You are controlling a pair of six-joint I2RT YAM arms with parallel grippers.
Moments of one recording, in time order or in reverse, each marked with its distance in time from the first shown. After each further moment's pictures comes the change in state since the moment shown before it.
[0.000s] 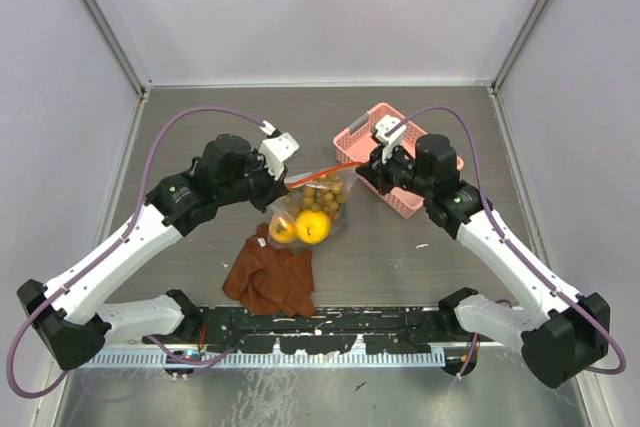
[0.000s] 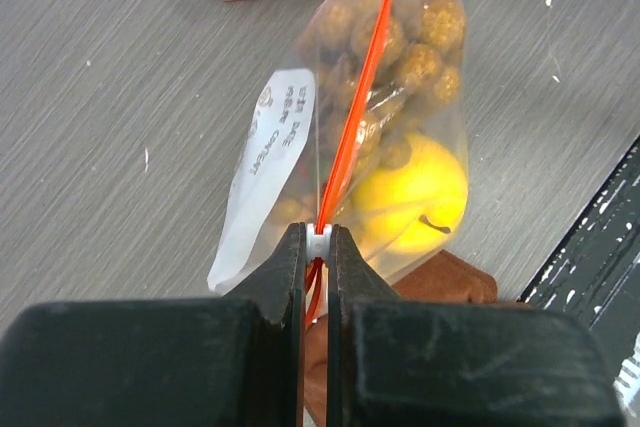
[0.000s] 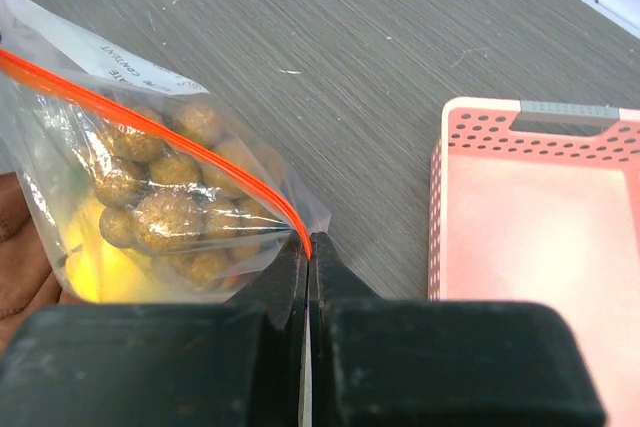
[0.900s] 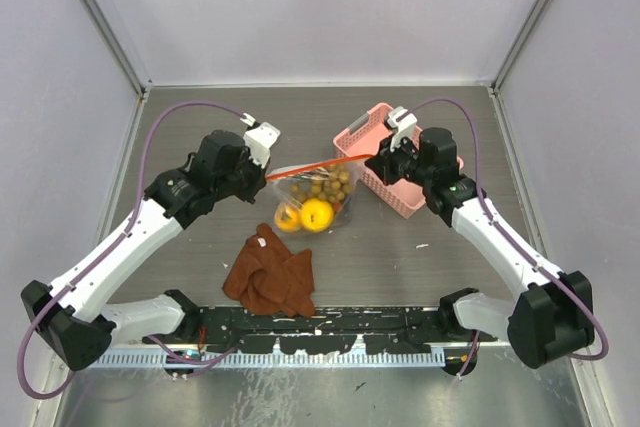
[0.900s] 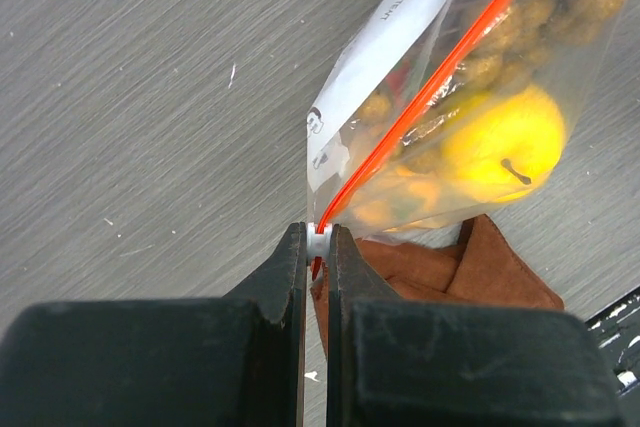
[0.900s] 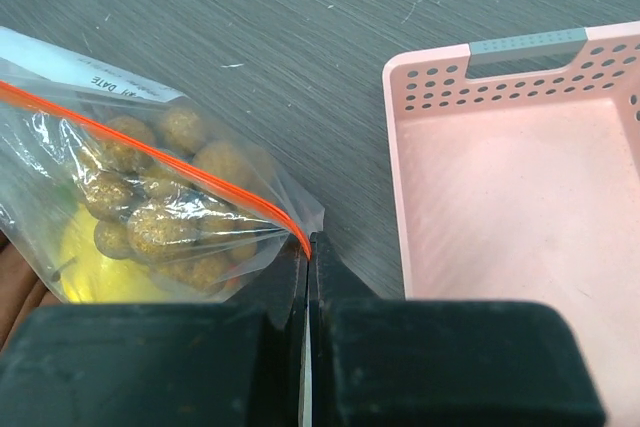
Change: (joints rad) left arm 0.088 0.006 -0.018 -0.062 -0.192 -0.073; right arm -0.124 0.098 -0.035 0.087 0.011 0.112
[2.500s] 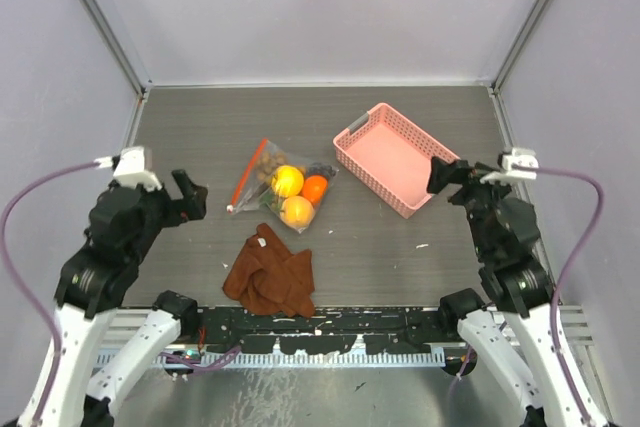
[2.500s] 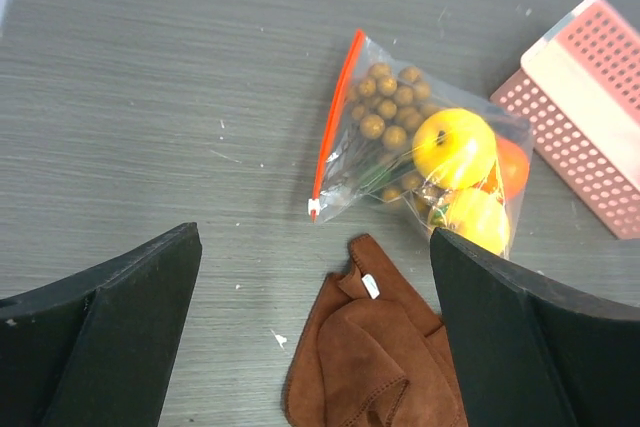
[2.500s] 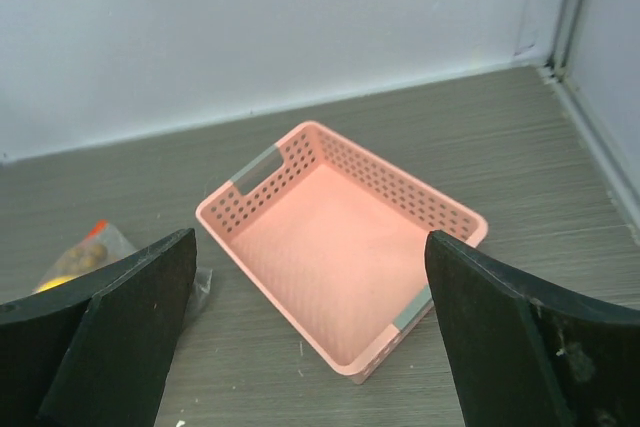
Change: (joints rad) left arm 0.308 -0.500 -0.119 -0.134 -0.169 -0.401; right arm -0.017 -0.625 -0.054 -0.220 0.653 0.265
